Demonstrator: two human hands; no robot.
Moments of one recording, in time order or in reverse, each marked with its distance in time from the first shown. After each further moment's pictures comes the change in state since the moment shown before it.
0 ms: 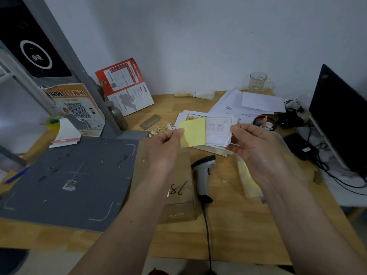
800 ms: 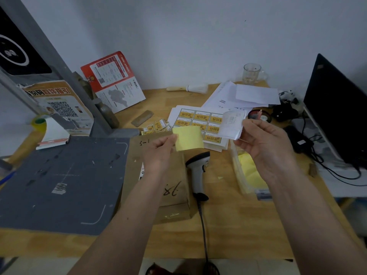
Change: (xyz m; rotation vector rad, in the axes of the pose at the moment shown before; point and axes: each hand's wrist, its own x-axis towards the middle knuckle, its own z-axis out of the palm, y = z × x) left_hand 0.028 -0.032 0.011 0.027 -0.031 -0.135; right_hand 0.013 -0.001 -0.026 0.083 0.102 -0.005
